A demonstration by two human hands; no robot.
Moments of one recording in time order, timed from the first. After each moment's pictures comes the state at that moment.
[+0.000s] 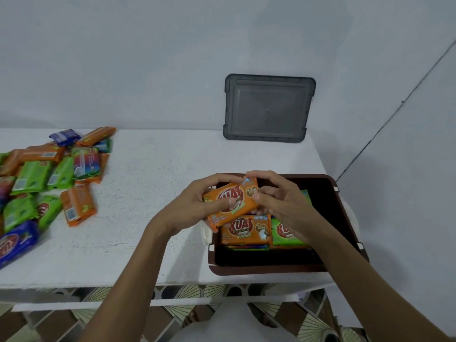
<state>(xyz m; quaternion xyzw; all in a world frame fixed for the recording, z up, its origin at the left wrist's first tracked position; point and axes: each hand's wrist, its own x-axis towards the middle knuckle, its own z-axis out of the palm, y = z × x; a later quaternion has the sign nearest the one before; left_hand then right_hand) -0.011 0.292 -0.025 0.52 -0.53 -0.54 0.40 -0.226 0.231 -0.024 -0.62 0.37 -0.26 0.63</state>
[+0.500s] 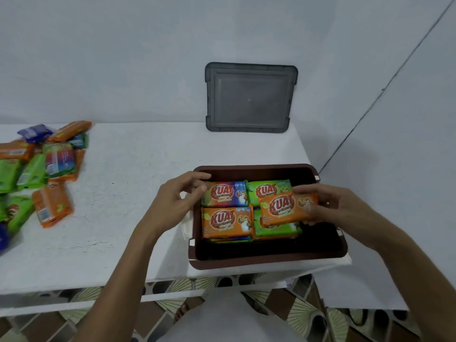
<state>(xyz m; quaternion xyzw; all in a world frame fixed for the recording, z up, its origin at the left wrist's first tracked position) -0.010 0.287 -0.068 0.62 -0.57 -0.35 0.42 -0.352 0.227 -0.014 -0.63 0.48 -0.20 0.58</state>
